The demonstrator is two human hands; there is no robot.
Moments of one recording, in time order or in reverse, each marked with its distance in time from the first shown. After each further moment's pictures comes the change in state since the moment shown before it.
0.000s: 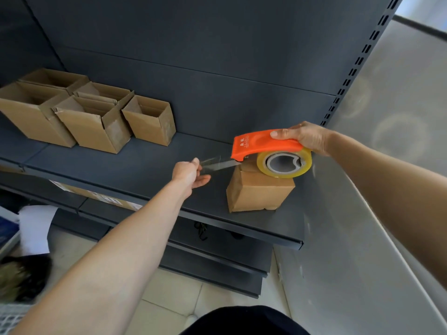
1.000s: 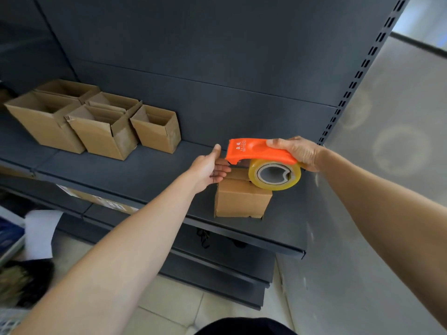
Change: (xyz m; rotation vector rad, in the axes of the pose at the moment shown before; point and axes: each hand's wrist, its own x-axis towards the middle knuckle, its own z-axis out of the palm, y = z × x) left_hand -0.024 0.032 0.016 0.147 -0.281 0.081; right_hand 0.000 0.000 0.020 0.243 -0.019 0.020
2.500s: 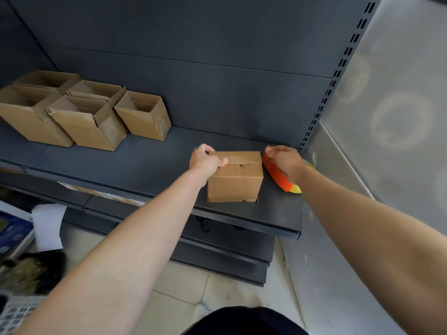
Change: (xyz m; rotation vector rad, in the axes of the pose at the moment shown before) left_hand 0.019 -0.029 0.031 0.324 0.232 0.063; right_hand 0.040 0.089 0.034 0.311 0.363 0.147
